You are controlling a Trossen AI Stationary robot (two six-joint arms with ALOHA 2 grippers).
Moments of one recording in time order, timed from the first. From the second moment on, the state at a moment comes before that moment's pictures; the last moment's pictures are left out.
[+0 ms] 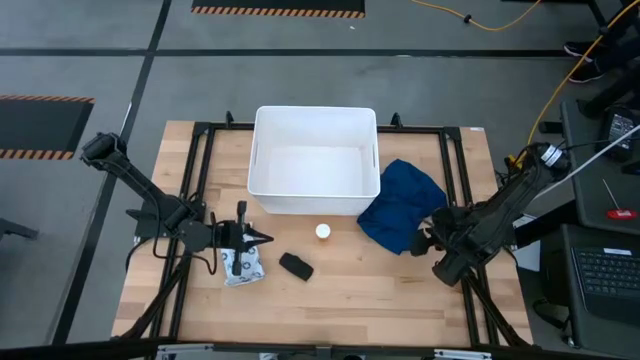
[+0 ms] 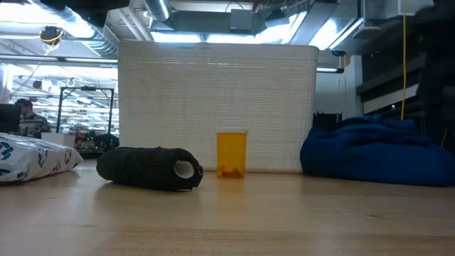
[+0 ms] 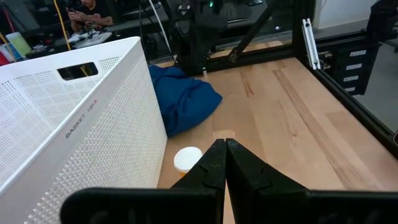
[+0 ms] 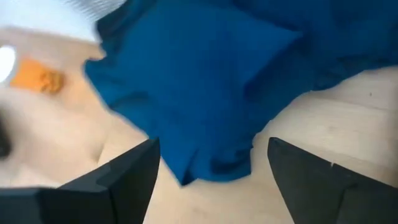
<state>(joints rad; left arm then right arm) -0.65 0.96 0.50 0.15 -0.69 -0.04 0.83 1.17 0.72 -1.13 0.61 2.20</state>
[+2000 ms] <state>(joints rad) -0.65 0.96 0.50 0.15 -0.69 -0.04 0.86 1.15 0.40 -0.83 0.73 2.40</state>
